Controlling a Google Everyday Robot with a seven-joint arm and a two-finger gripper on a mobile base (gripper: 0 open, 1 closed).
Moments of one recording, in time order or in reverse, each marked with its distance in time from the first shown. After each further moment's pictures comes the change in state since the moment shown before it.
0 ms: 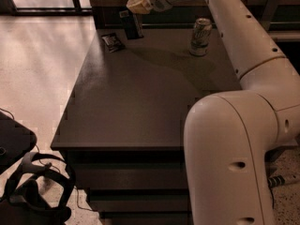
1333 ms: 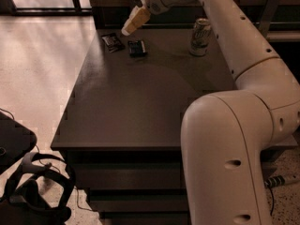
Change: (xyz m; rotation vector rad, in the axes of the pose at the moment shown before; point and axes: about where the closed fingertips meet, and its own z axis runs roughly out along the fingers) arm 0.000 0.006 0.011 -0.016 -0.002 0.003
